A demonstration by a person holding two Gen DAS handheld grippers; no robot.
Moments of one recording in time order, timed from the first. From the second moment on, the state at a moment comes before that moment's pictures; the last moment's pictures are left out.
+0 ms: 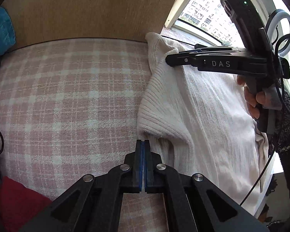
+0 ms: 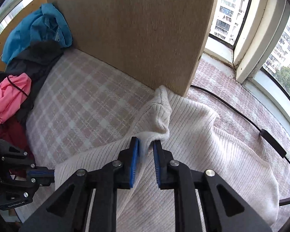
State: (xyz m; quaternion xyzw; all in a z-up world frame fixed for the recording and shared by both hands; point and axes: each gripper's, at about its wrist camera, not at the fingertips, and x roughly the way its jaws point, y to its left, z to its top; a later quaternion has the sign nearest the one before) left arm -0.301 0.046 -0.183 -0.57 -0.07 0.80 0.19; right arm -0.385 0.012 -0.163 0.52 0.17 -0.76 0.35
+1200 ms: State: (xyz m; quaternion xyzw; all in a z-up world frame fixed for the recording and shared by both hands) left arm -0.076 0.088 -0.158 -0.60 -0.06 0.74 0.30; right arm -0.171 0.116 -0.162 0.56 0.08 -0.69 0.45
